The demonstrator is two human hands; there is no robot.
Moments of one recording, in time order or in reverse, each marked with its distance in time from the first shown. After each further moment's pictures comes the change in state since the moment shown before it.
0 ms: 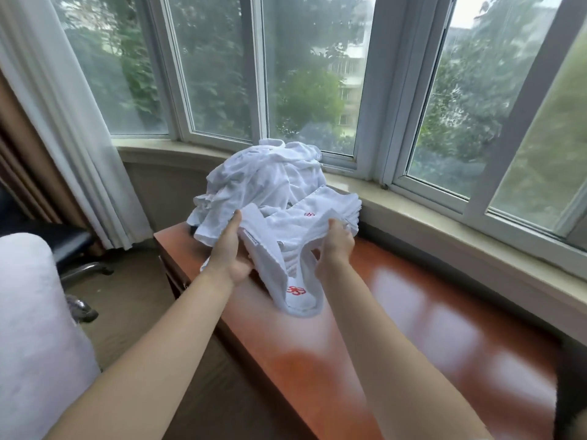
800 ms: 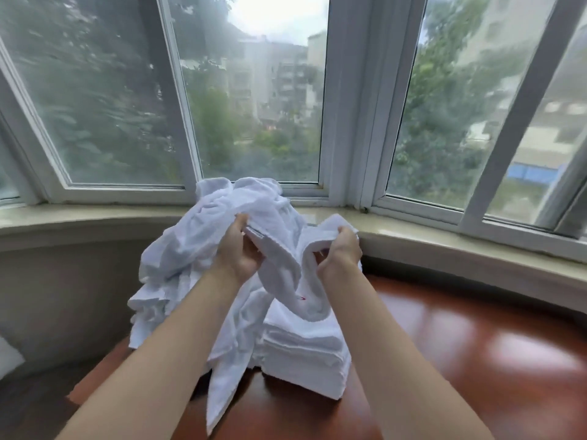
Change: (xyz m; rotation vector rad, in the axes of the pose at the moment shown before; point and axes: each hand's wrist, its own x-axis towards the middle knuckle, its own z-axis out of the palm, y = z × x) left_hand 0.325 0.140 -0.020 -0.031 -0.384 -0.327; right_hand 0.150 0.020 0.243 0.421 0.389 -0.052
